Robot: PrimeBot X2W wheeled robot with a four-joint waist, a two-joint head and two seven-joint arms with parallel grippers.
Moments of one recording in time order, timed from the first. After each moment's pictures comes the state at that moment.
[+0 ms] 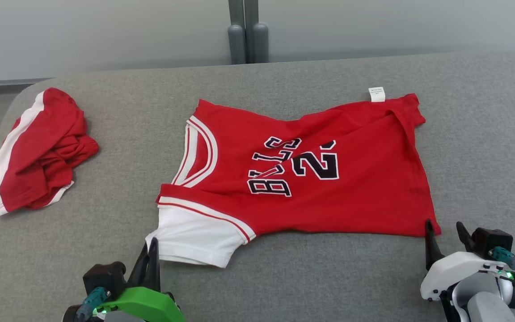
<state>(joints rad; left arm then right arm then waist) 0.00 0.09 -0.21 0.23 -0.38 0.06 -0.10 -0.20 -0.05 -0.19 0.62 0.09 0.13 -0.21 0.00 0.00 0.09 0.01</state>
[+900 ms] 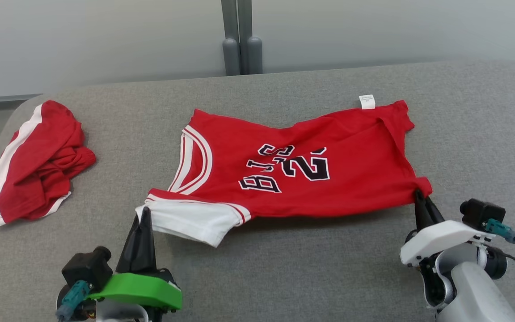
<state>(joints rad) -0.01 0.08 -0.20 0.12 -0.45 0.05 -0.18 -0.30 -0.05 -0.05 0.64 0.38 0.13 -0.20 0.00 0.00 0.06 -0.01</state>
